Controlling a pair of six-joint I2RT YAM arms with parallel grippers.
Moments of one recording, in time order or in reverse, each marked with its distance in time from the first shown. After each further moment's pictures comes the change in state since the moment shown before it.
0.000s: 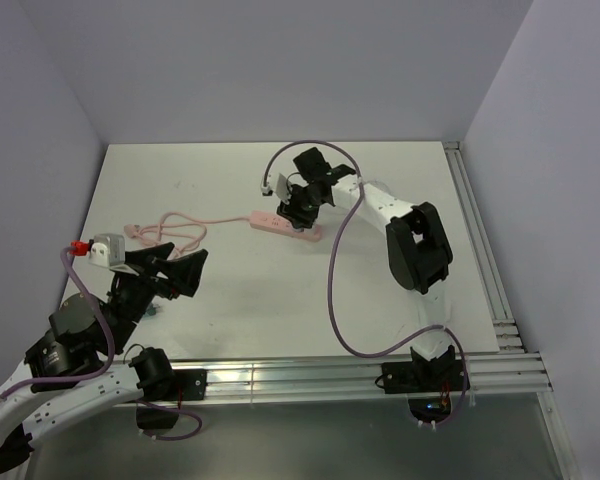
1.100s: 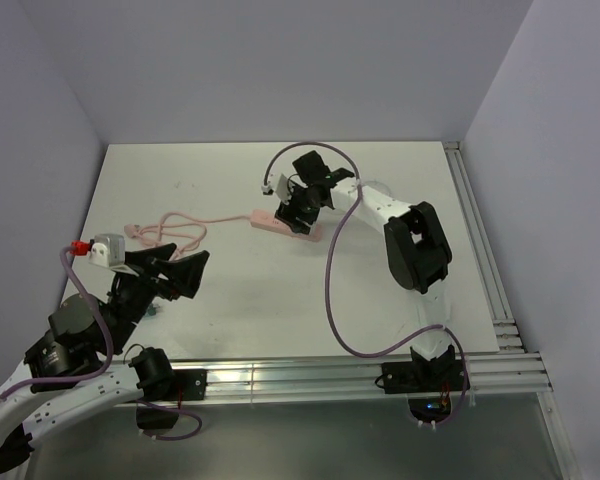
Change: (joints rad) left arm 0.000 -0.006 0.000 0.000 0.025 -0.014; right arm -0.003 -0.020 -0.056 0.070 0.027 0.093
